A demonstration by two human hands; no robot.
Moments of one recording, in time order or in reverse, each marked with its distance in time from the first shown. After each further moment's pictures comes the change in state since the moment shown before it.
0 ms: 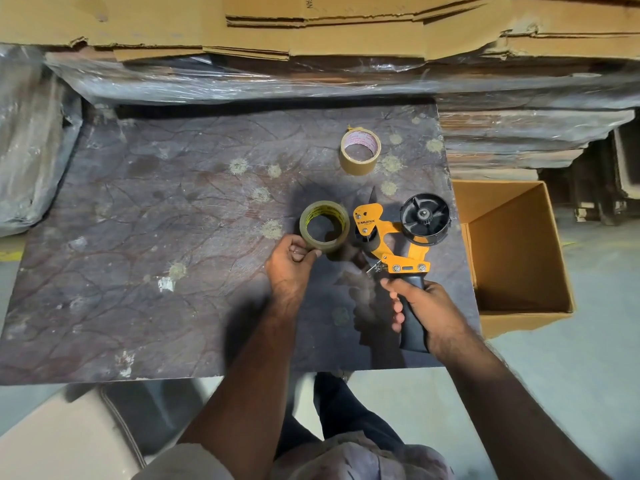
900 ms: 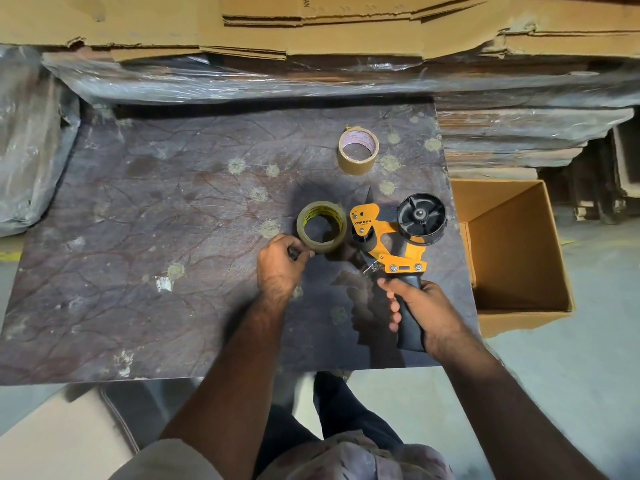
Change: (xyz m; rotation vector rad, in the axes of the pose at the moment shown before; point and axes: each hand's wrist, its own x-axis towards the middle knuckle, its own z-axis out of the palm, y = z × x) left_hand 0.008 0.012 -0.021 0.466 -0.082 0.220; right_hand 0.002 0.002 0.000 -0.002 0.003 0.002
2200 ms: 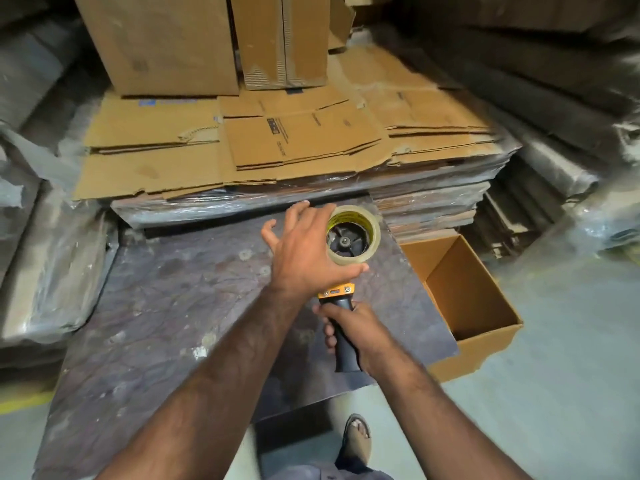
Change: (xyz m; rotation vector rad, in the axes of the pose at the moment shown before) left_hand -0.108 0.166 -0.205 0.334 0.064 0.735; right_hand -0.146 0.012 0.127 0.184 -0.138 -0.272
